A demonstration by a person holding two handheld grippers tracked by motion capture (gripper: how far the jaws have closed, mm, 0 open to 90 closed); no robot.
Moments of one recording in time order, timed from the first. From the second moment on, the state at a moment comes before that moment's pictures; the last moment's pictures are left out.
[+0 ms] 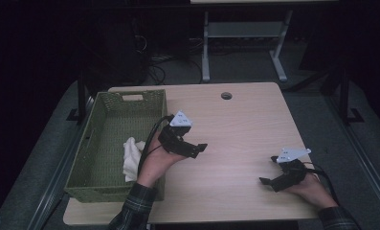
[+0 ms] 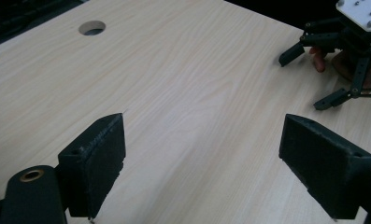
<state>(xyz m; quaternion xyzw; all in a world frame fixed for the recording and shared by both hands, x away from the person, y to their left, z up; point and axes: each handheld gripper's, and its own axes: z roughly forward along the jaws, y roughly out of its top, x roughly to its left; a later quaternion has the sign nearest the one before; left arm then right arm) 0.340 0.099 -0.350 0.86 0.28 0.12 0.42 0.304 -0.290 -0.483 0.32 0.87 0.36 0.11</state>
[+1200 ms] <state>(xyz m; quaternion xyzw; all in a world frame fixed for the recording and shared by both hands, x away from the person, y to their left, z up) 0.340 0.185 -0.339 0.83 0.35 0.16 0.41 0.304 -0.289 -0.483 0.32 0.87 0.36 0.11</state>
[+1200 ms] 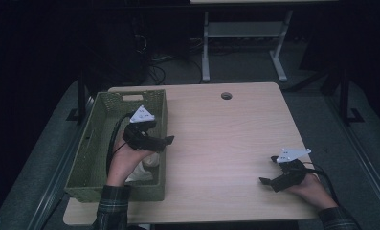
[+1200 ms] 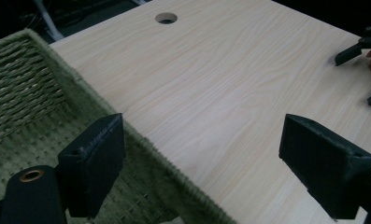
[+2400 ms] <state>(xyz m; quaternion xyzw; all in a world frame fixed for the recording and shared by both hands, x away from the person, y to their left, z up) 0.345 0.250 -0.377 0.82 0.41 0.17 0.35 0.304 -0.290 -0.483 0.32 0.87 0.36 0.11</state>
